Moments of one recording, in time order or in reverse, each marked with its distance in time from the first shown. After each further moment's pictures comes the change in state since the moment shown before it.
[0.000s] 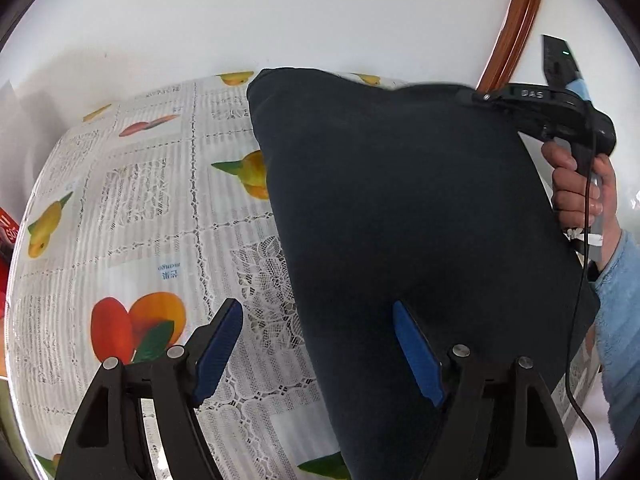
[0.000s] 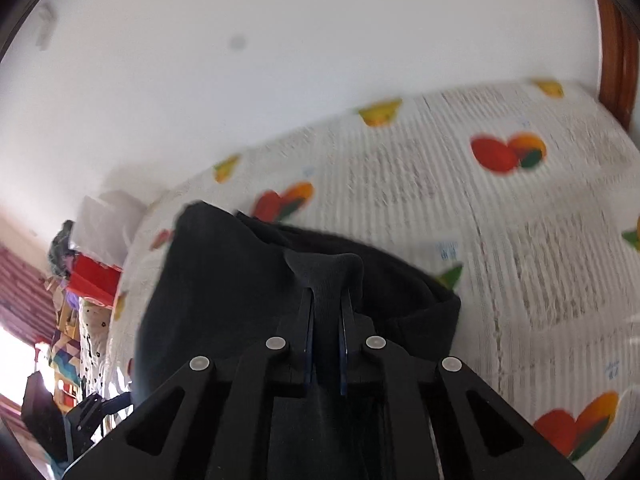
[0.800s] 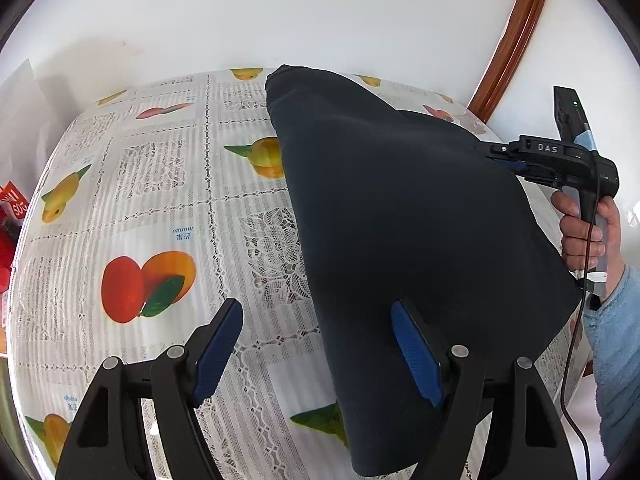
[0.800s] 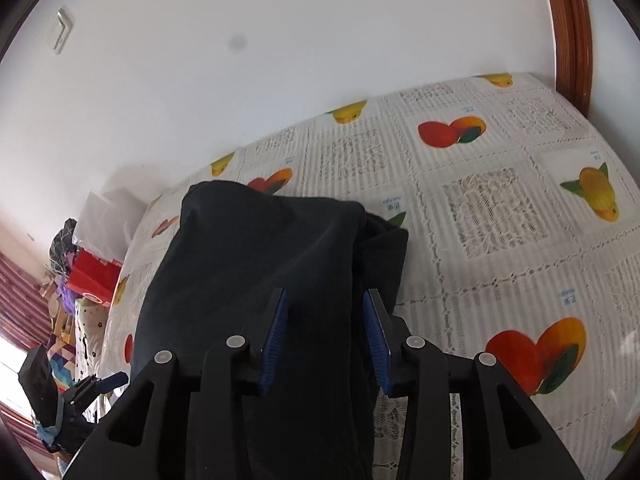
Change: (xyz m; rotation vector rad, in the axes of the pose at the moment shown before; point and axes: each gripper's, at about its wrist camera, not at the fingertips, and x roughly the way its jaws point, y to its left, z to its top) left arm -0.027 0.002 -0.022 -0.032 0.001 0.002; right arm -0.035 -0.016 -0.052 0.056 0.044 -0.077
